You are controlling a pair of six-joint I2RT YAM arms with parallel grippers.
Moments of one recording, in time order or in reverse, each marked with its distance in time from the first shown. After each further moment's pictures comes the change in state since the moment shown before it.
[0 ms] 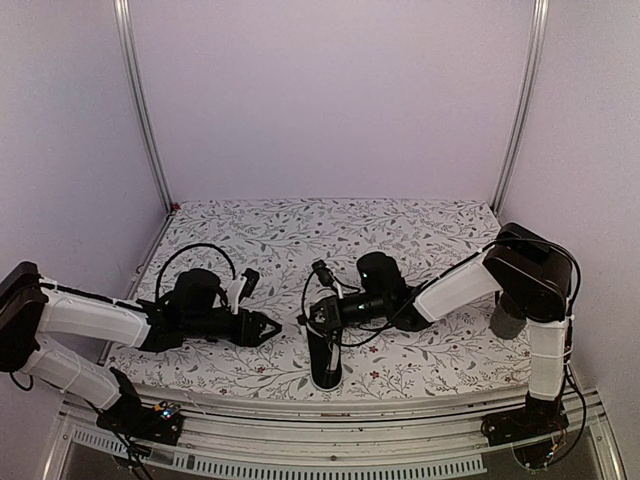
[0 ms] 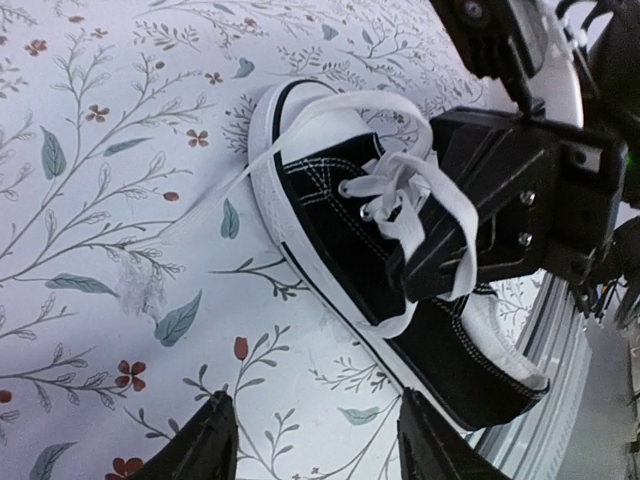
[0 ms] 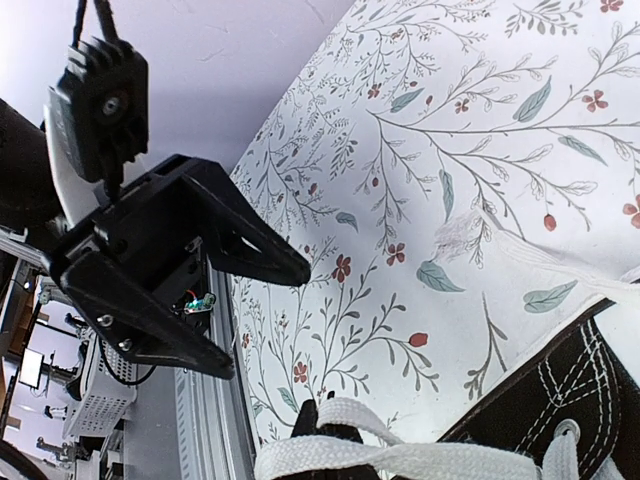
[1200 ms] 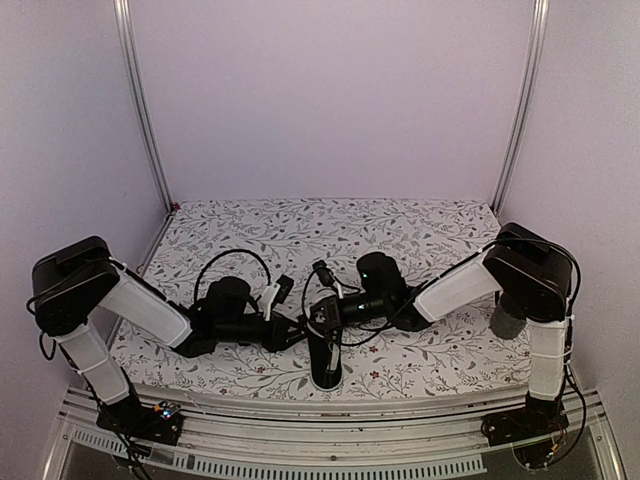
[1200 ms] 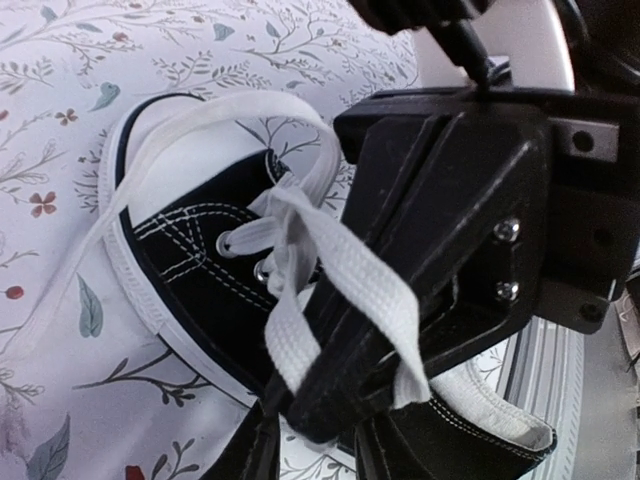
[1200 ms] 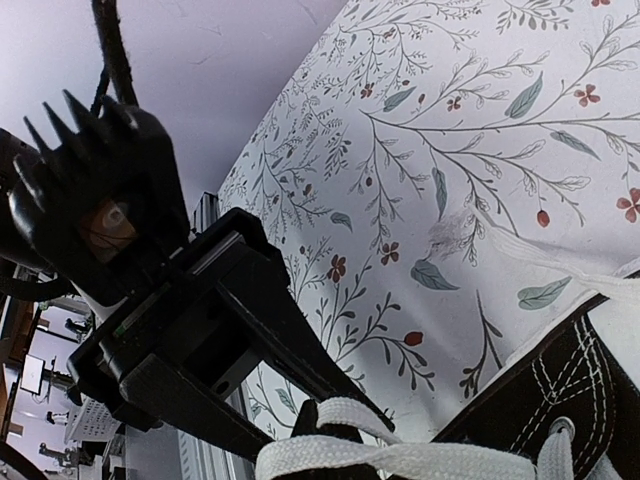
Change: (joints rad) left arm -0.082 0.377 0.053 0.427 0.077 0.035; right arm 0.000 0.000 0.000 -0.005 0.010 0.013
